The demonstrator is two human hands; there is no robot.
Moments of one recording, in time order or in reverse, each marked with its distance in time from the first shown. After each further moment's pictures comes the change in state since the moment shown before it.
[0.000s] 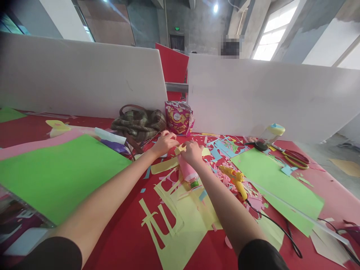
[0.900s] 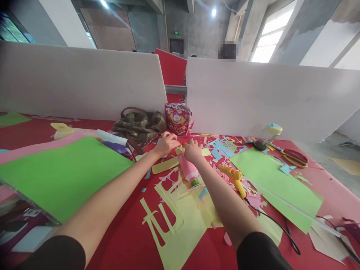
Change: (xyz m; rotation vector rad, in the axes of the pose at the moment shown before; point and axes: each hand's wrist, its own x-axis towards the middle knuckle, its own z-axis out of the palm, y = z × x) left_hand 0.005 0.007 -0.002 0.017 0.004 -0.005; right_hand 0.007 0.005 -0.005 -0.211 -0.180 -0.065
